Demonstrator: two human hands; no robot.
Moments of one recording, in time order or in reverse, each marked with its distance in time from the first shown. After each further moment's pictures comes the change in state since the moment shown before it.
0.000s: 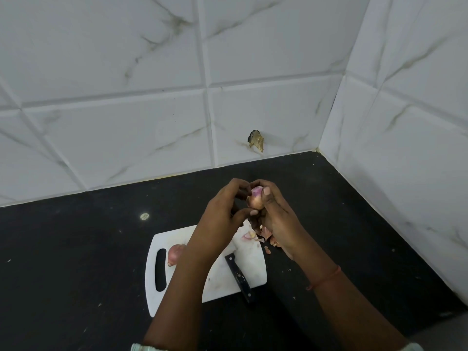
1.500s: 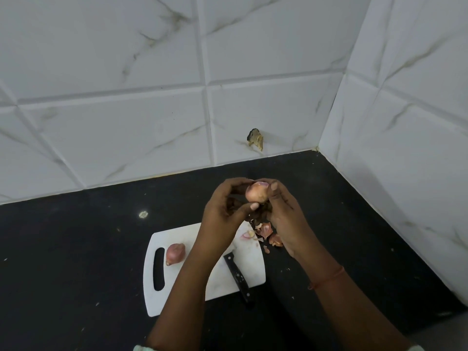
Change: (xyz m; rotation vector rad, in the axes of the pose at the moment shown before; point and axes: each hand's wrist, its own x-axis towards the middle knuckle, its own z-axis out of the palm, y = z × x) left_hand -0.002 -0.004 0.013 -0.337 0.142 0.007; right_hand -0.002 -0.009 -0.002 0.009 0.155 -0.075
